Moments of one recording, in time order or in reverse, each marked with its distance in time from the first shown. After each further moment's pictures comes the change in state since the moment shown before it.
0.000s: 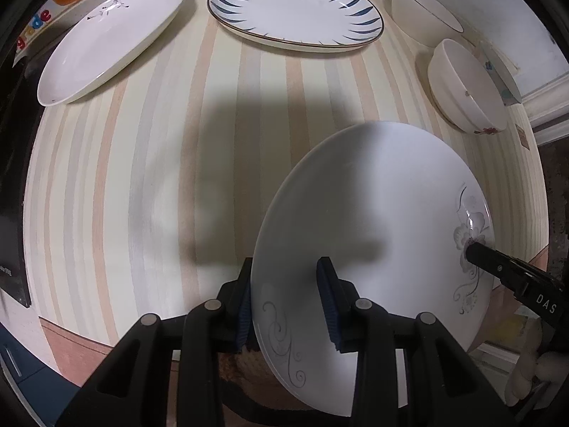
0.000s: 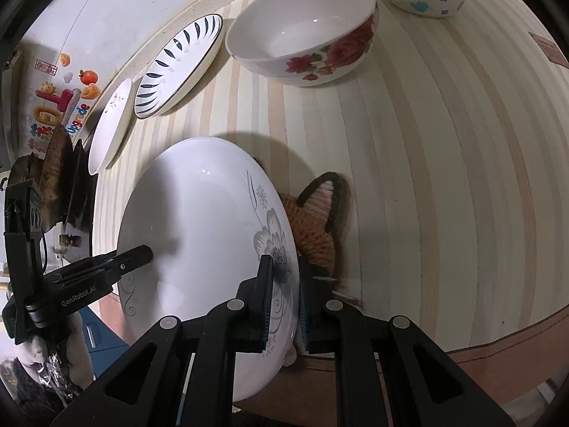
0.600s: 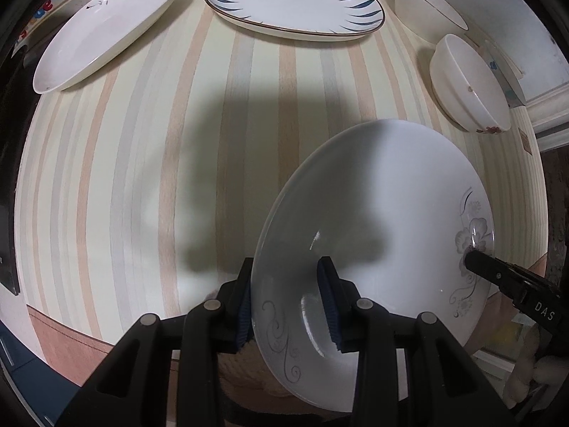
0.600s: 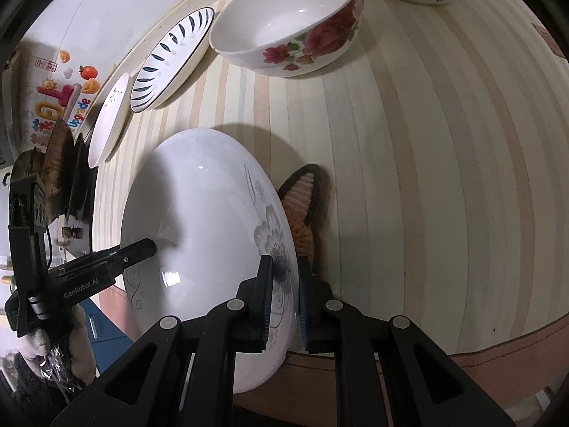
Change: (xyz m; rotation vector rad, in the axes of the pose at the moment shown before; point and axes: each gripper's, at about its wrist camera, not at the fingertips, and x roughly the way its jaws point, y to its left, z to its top) left arm 0.016 -0.004 -0.001 -0.039 0.011 -0.013; right arm 0.003 -0.008 0.000 -0.014 0.037 0.019
